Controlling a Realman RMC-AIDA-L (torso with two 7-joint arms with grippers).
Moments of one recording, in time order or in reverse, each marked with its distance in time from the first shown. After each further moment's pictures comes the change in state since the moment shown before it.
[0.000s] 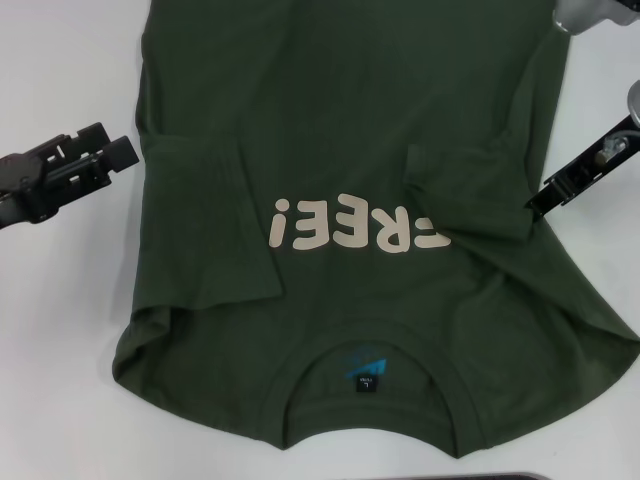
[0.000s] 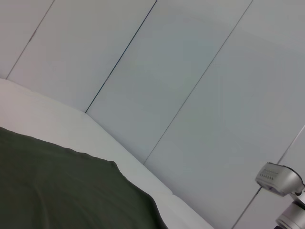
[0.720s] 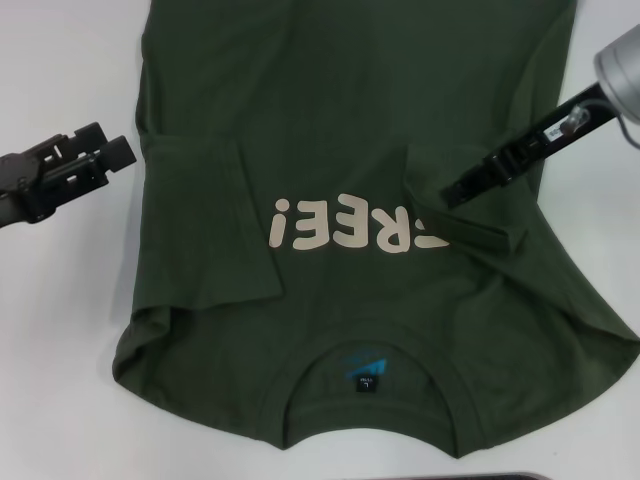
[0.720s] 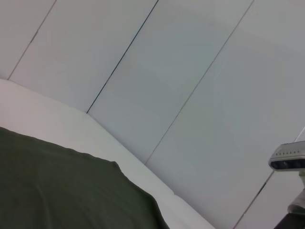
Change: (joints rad) left arm 0.002 0.003 -0.002 0.001 0.000 0.000 0.000; right arm 0.011 -0.037 0.015 -0.012 0.336 -0.122 -0.045
